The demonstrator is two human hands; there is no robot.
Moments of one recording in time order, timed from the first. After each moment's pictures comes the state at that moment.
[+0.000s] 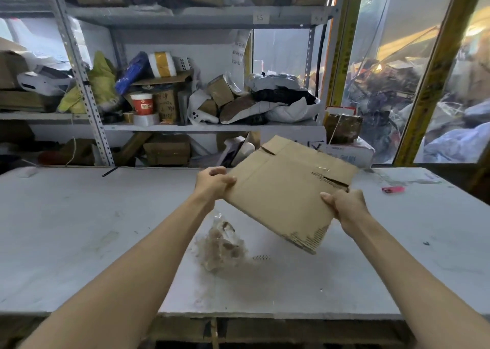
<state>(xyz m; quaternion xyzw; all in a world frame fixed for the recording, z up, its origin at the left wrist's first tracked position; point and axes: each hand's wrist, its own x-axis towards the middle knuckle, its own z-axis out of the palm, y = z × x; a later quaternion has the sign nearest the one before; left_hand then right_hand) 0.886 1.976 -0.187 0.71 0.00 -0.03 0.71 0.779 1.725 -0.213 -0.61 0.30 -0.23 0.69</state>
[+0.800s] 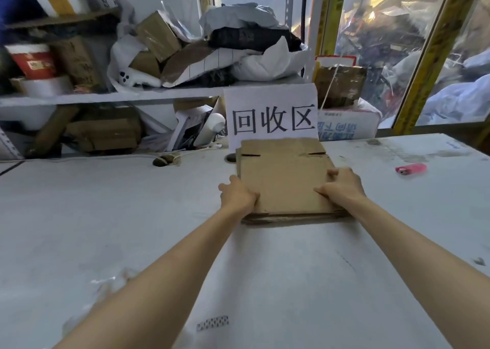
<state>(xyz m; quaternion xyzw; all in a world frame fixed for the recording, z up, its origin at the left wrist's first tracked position) 1.007 1.779 -0.313 0.92 -0.03 -0.11 0.37 0.941 1.566 -0.318 -0.86 0.34 -0.15 0.35</state>
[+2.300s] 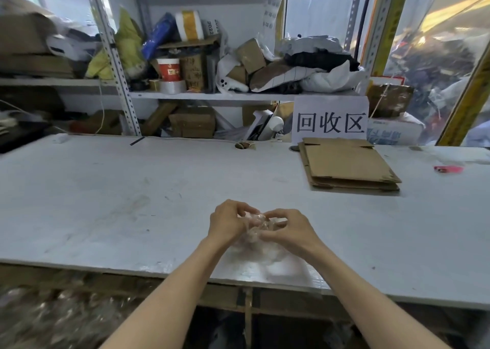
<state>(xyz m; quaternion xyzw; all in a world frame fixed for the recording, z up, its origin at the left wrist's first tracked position) 0.844 2.043 -0.316 0.90 -0.09 -0.01 0.43 0.792 1.887 -0.324 -0.87 0.02 -0.06 0.49</state>
